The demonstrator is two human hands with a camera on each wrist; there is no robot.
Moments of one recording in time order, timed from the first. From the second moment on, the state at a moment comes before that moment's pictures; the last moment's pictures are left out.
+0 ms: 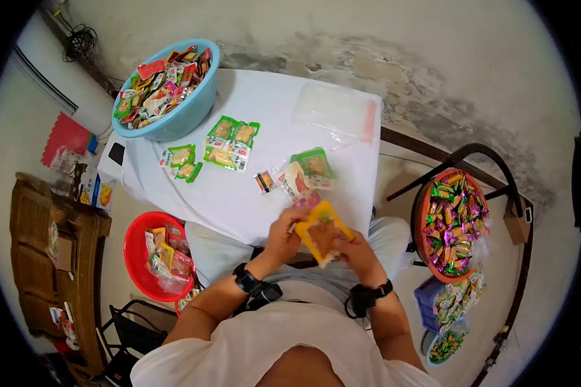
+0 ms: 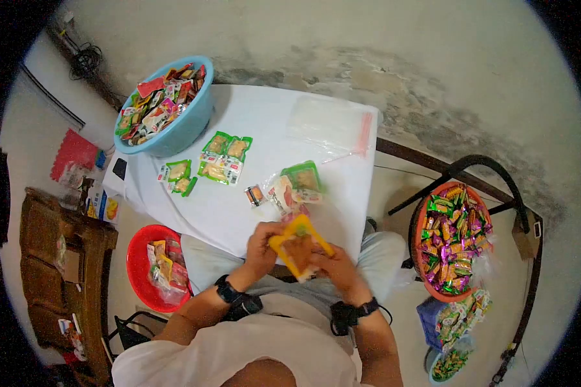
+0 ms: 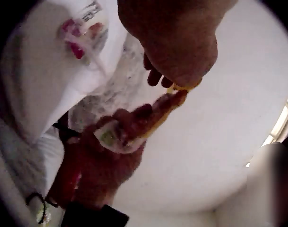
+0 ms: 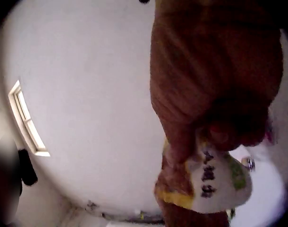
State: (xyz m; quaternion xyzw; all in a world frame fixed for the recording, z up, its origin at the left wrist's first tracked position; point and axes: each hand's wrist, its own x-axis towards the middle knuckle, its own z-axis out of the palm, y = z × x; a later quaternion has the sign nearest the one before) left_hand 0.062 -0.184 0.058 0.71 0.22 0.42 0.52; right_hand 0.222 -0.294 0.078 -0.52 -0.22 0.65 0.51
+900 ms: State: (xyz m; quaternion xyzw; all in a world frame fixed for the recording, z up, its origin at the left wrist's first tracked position) left_hand 0.080 -0.168 0.027 0.86 0.28 0.33 0.28; right_hand 0.234 -0.226 -0.024 -0.58 -0.23 0.62 0.47
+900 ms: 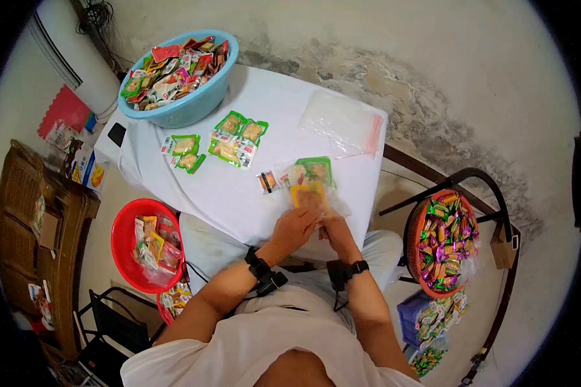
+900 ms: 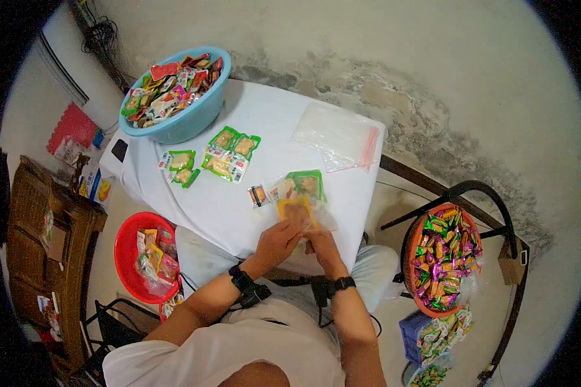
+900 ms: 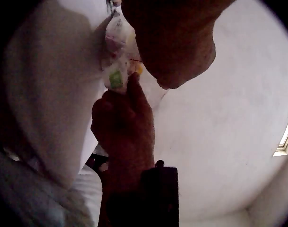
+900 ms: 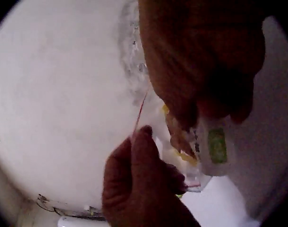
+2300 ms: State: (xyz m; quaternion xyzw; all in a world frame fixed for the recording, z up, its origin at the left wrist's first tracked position) left_hand 0.080 -0.163 0.018 0.83 0.26 0.38 0.31; right_hand 0.199 -0.194 -0.018 -0.41 -0.11 0.60 0.68
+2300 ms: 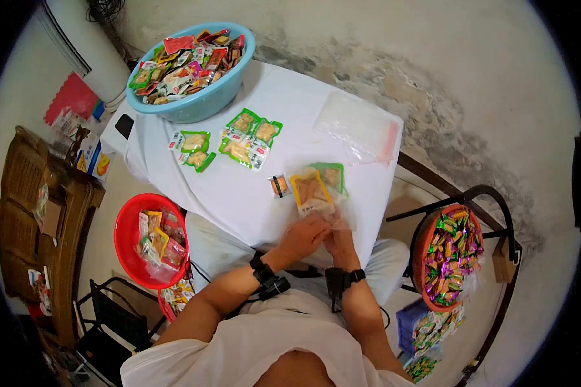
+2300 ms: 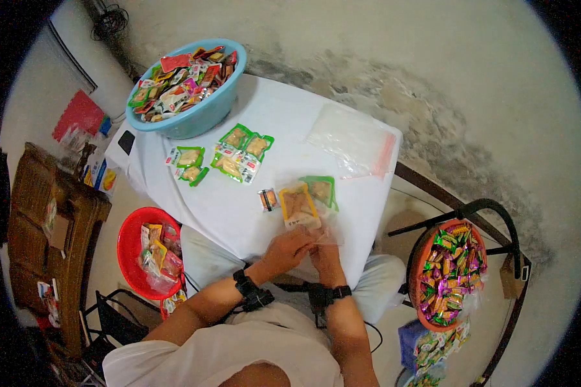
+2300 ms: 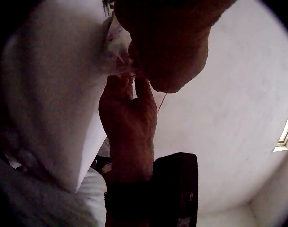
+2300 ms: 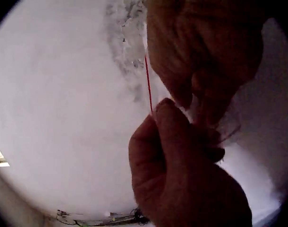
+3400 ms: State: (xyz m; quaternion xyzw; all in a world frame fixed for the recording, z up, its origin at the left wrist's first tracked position) left_hand 0.020 -0.106 -0.004 0.75 0.48 0.37 0.24; right_hand 0.220 -0.274 0.054 -0.56 -0.30 0.64 0.44
